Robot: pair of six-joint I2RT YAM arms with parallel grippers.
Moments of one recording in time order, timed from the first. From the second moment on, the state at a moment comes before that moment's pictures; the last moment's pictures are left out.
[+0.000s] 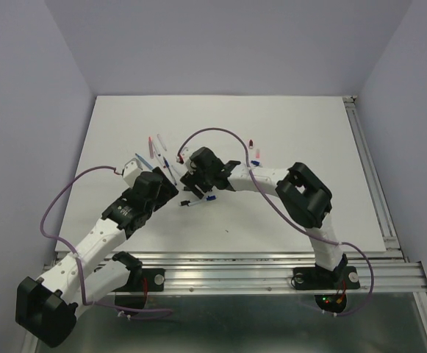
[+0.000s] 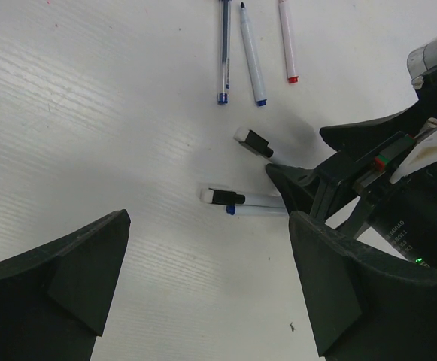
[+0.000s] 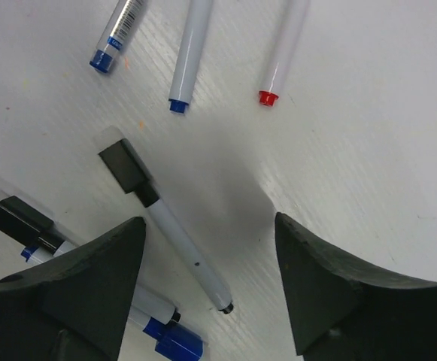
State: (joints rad) left arm -0.52 0.85 0.60 -0.51 -0.39 -0.98; right arm 0.89 2.11 1.48 -0.19 0.08 -0.11
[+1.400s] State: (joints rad) left arm -0.52 0.84 0.54 -0.25 -0.09 -0.93; right arm 0.89 1.70 1.12 -0.06 0.10 -0.09
